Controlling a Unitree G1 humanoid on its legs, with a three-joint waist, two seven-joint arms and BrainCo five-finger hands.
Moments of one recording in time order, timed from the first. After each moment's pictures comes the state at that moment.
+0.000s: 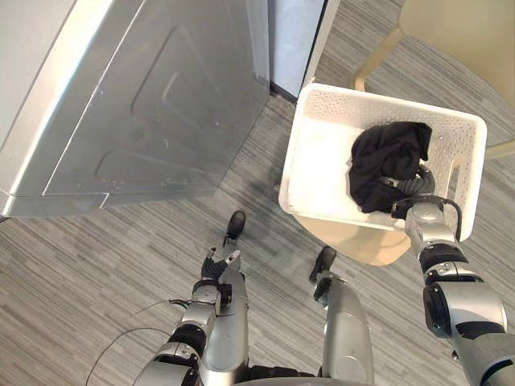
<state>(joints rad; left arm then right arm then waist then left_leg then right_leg) -0.27 0.03 -0.05 0.90 -0.03 -0.03 0.27 -0.73 -0.41 -0.09 1.07 0.11 -0.01 -0.21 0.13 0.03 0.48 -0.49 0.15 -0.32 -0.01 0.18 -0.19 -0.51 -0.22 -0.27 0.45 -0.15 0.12</state>
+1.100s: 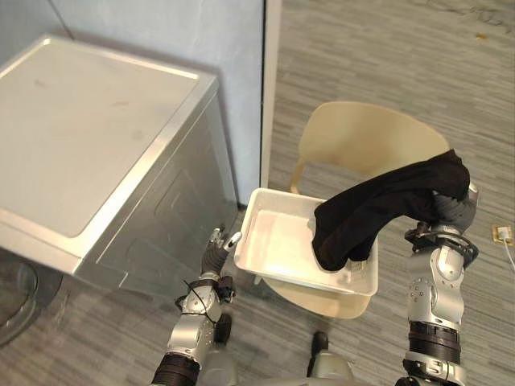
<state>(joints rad) -0.01 0.06 -0.18 0.20 -0.32 -0.06 0.13 -0.16 -0.10 -0.38 -0.14 0.34 -0.11 -0.21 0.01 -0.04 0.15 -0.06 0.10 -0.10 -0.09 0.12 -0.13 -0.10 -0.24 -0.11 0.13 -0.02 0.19</state>
